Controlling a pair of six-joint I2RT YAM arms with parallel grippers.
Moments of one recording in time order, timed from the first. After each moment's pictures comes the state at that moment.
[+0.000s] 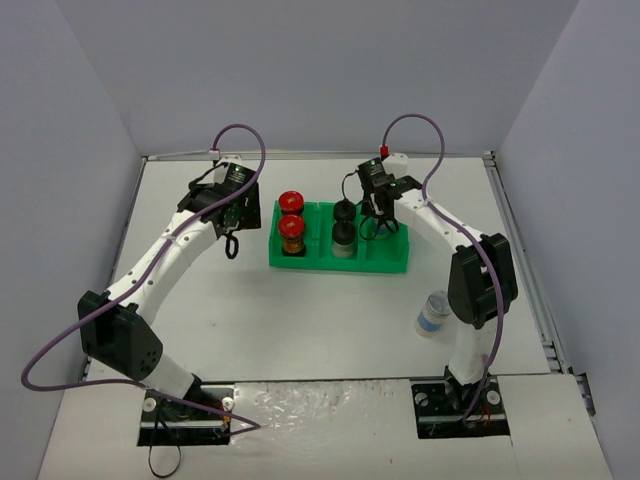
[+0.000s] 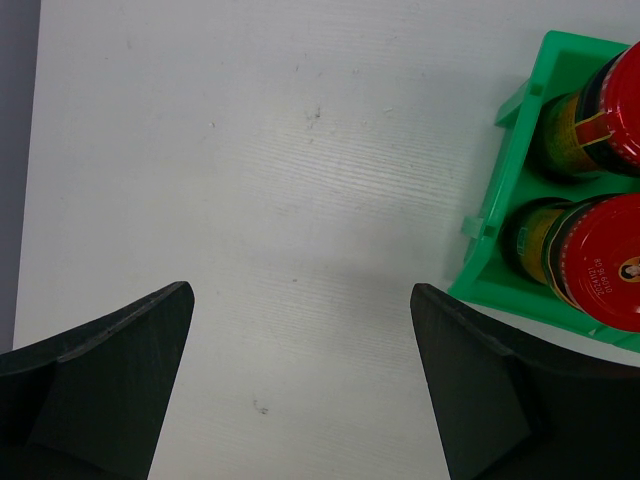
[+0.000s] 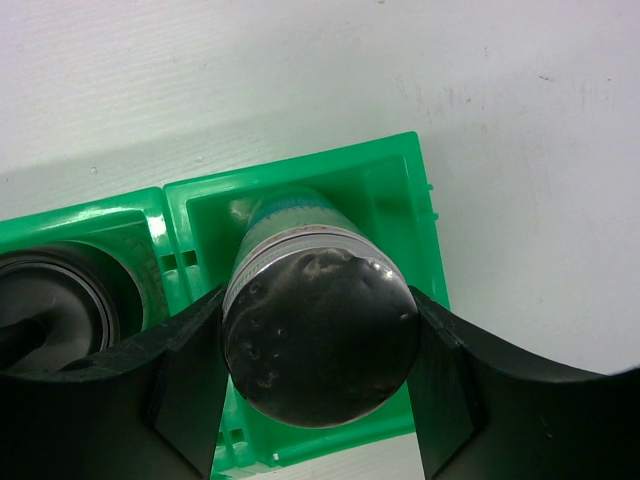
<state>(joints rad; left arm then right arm) -0.44 1.52 1.48 -0.90 -0.53 -0.40 0.45 1.88 1.54 -0.64 0.52 0.54</state>
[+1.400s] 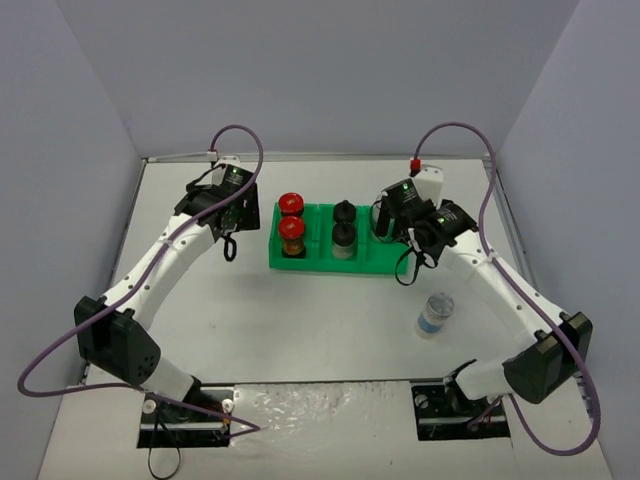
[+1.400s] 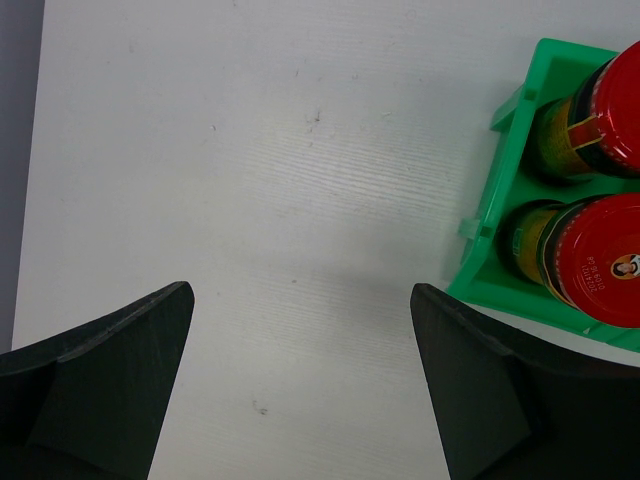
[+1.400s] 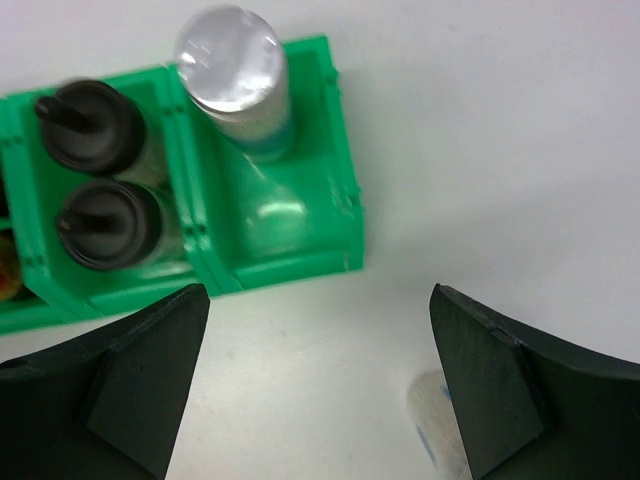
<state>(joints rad) -0.44 1.51 1.48 -0.90 -0.53 -0.40 0.55 1.42 1.37 -0.84 0.56 0.60</state>
